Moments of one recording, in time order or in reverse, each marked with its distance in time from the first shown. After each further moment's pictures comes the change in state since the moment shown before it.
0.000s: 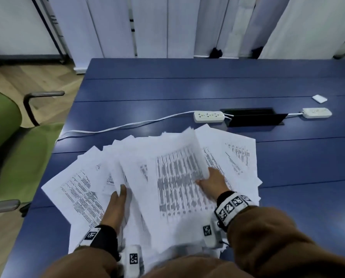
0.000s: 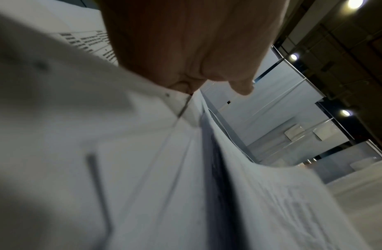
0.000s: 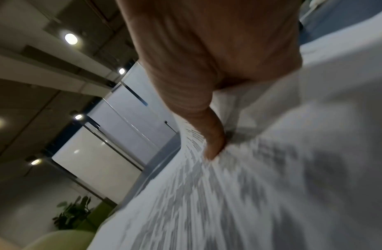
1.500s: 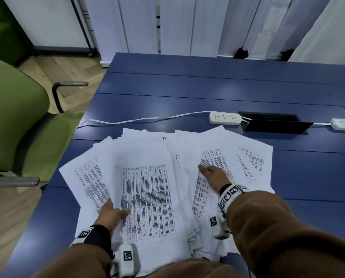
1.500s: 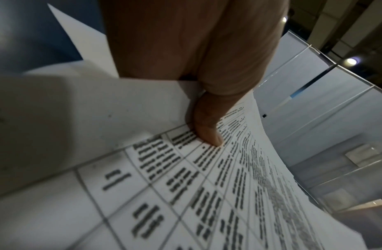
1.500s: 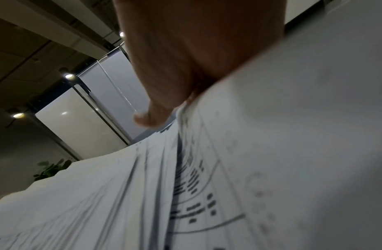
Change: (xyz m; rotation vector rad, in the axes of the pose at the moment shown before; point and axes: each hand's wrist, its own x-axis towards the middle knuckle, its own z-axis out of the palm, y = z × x) left_hand 0.004 -0.052 -0.042 0.099 0.188 -0.153; right_hand 0.039 0.005 0.003 -0.184 -0.101 -0.113
